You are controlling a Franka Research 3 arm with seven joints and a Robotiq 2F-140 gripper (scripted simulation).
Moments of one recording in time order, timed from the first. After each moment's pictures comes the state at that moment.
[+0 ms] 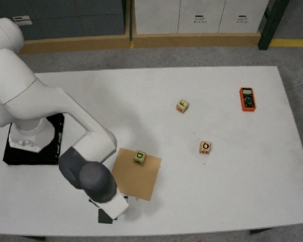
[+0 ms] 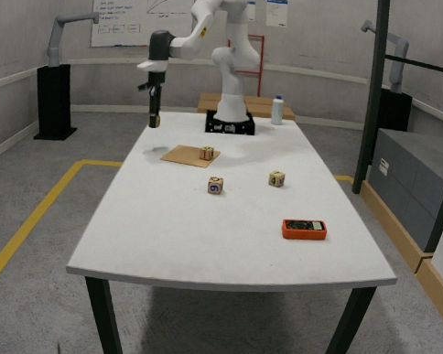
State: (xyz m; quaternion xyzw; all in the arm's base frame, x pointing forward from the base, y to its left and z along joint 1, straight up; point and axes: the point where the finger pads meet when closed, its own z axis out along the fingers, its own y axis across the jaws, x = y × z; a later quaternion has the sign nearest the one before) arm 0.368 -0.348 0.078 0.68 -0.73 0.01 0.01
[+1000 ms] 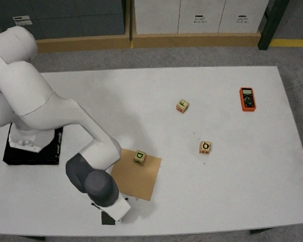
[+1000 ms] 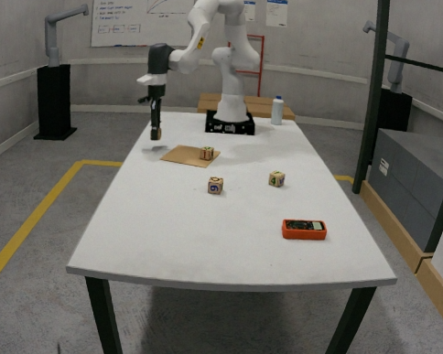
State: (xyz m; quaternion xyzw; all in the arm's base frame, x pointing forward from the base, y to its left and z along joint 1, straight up) arm 0.362 -0.342 0.019 0.70 -0.71 -0.01 0.00
